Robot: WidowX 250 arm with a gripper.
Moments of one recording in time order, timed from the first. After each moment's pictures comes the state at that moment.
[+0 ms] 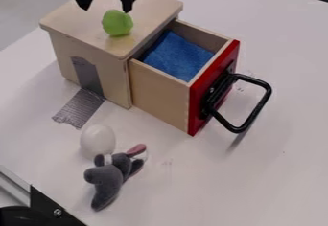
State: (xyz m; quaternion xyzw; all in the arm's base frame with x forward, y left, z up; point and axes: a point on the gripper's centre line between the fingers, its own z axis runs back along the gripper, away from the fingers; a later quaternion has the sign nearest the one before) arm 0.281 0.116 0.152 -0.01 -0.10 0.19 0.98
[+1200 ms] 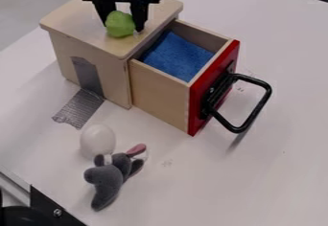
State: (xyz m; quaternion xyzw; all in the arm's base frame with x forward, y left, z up) arm 0.303 0.091 0.104 -0.02 -0.06 0.17 0.98
